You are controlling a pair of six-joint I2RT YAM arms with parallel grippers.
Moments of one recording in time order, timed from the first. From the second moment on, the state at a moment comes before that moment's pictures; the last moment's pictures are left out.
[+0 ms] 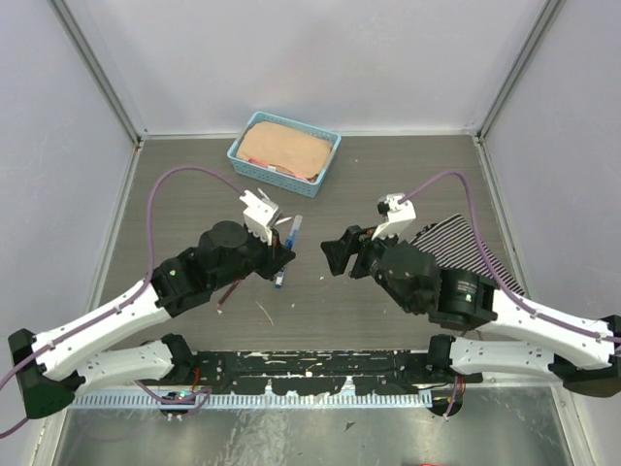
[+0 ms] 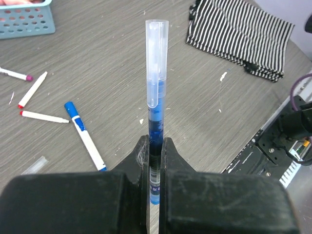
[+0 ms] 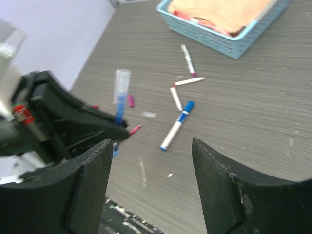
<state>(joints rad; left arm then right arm) -0.98 0.93 0.89 -0.32 -0.12 -0.31 1.28 0.85 1.04 -0.45 0.70 0.62</state>
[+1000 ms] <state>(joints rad) -0.94 1.73 1.14 -0.57 -0.30 -0.64 0.54 0.60 0.78 -0.55 0.00 0.69</state>
